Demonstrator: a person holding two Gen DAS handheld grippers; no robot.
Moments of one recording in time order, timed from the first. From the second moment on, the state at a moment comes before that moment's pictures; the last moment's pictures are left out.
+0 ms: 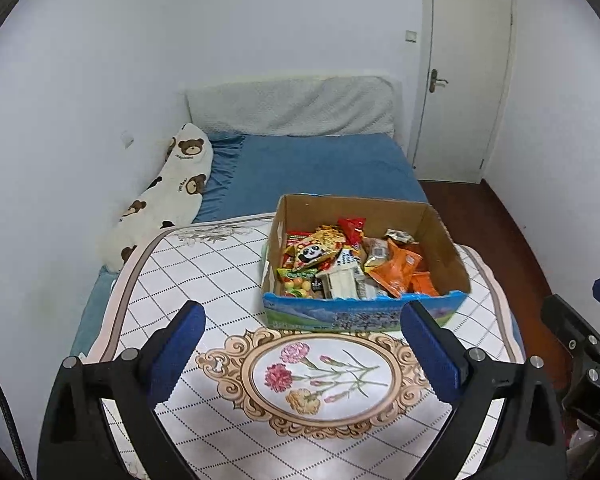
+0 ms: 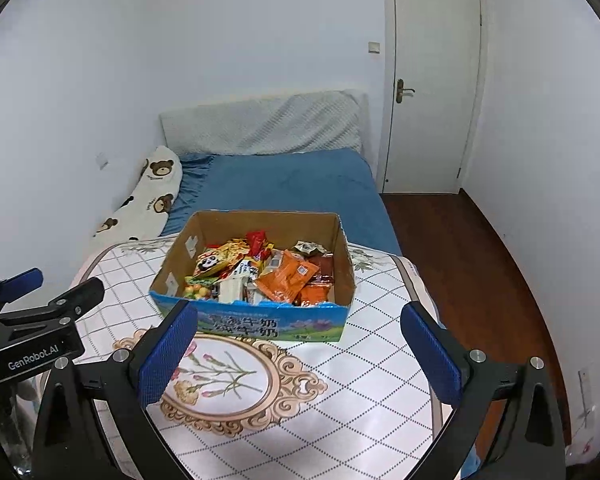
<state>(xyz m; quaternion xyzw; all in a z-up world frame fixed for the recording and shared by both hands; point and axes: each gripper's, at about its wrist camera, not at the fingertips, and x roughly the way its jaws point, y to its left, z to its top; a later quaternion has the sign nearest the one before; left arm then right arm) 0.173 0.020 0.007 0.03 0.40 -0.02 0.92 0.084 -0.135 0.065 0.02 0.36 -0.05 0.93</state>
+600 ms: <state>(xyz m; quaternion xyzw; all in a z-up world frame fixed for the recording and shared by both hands) 0.226 0.005 -0.030 0.04 0.44 -0.01 0.90 0.154 -0.144 0.017 0.01 0.41 -0.07 0.91</state>
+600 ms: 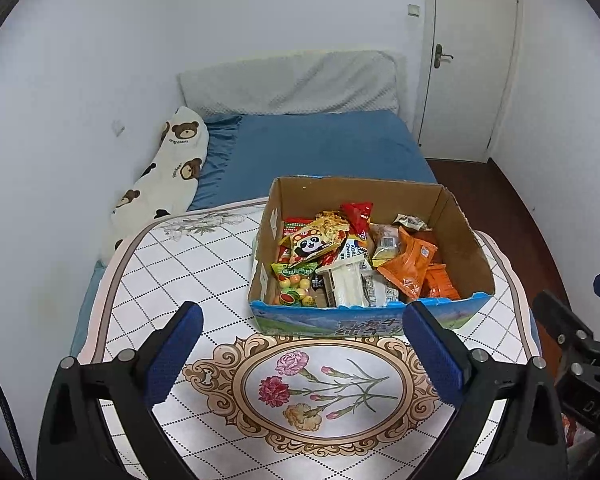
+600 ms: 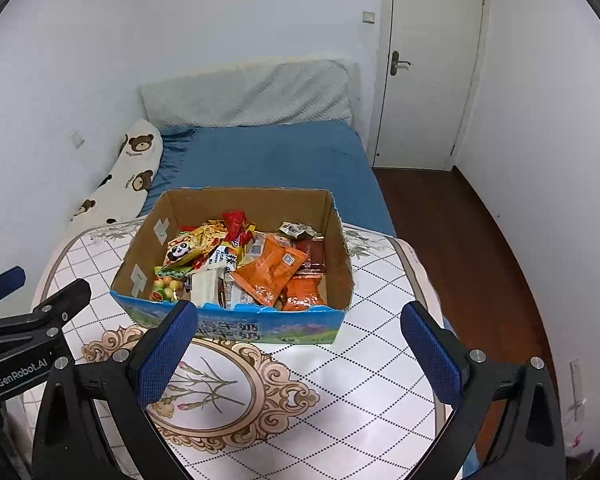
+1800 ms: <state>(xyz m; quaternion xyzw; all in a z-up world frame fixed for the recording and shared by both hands) 0.227 0.005 -0.012 0.04 0.42 0.00 0.91 0.152 -0.149 0.031 0.02 0.39 -0.08 0.92</state>
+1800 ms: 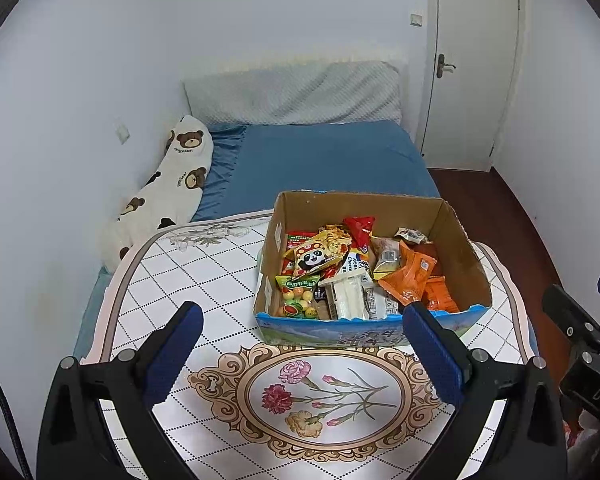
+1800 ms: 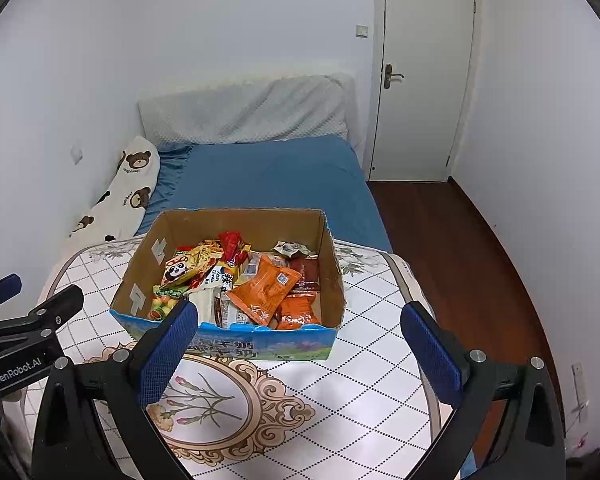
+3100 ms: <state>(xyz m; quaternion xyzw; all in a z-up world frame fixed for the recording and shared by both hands) 0.219 0.002 -0.004 0.04 0.41 -0.01 0.91 0.138 -0.152 0.032 0.04 0.39 -0.08 0.92</state>
